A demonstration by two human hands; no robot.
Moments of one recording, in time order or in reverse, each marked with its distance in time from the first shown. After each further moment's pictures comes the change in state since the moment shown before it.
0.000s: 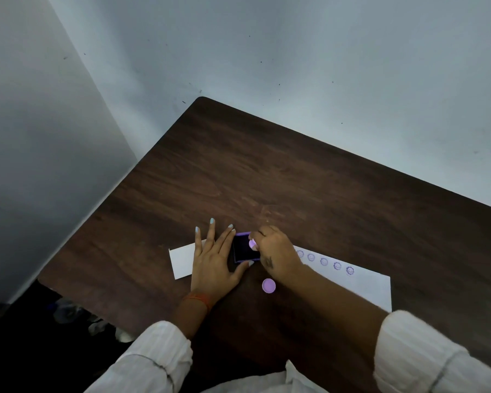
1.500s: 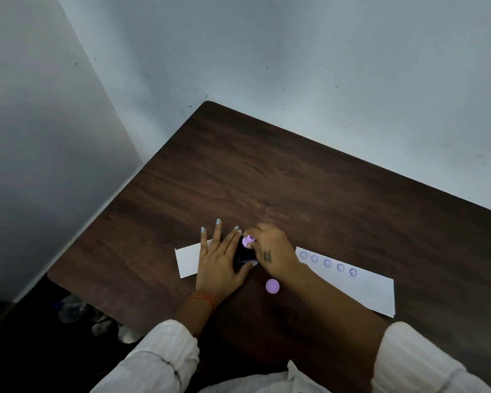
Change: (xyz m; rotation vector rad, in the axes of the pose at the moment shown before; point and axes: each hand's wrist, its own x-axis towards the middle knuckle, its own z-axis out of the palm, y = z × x) left_hand 0.000 0.006 -0.010 -0.006 -0.021 0.024; right_hand 0.010 -0.008 0.006 0.156 0.088 0.031
